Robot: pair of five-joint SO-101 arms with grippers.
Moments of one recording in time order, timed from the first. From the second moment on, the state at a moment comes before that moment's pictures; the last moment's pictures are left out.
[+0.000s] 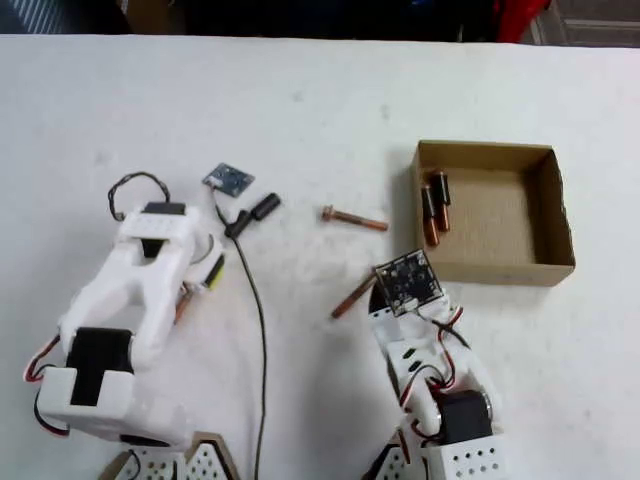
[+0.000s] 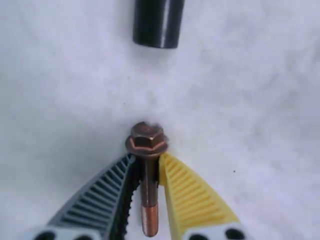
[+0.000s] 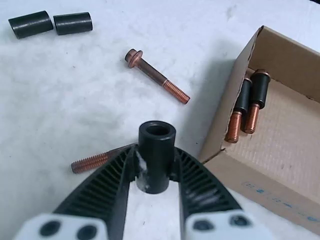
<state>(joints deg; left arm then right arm) -3.6 4.4 36.0 57.4 -21.4 -13.8 -102.5 89.2 56.5 18.0</state>
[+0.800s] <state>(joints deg) -0.7 4.4 36.0 56.0 -21.5 -13.8 -102.5 90.3 56.5 18.0</state>
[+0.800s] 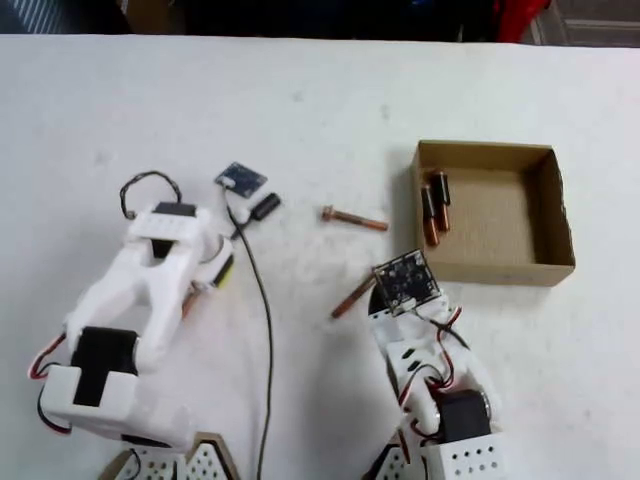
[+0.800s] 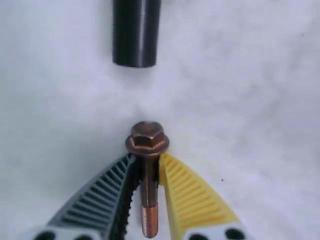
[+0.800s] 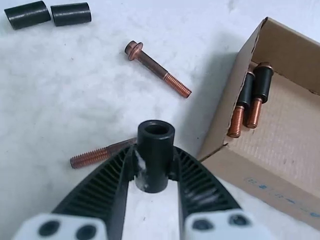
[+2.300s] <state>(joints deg) 0.6 -1.8 19.1 75.9 -15.6 -13.8 -102.5 90.3 56.5 18.0</state>
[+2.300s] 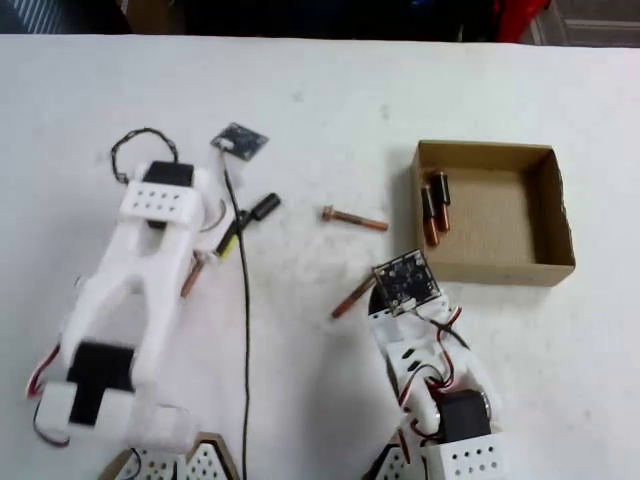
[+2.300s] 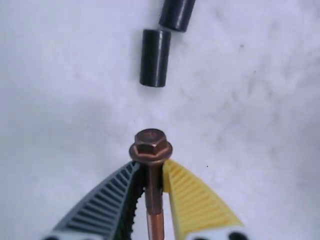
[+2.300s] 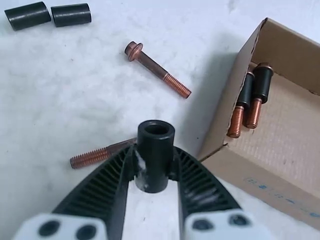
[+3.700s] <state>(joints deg) 11.4 -70.1 31.6 74.2 10.0 -40.9 -102.5 90.3 42.1 13.5</state>
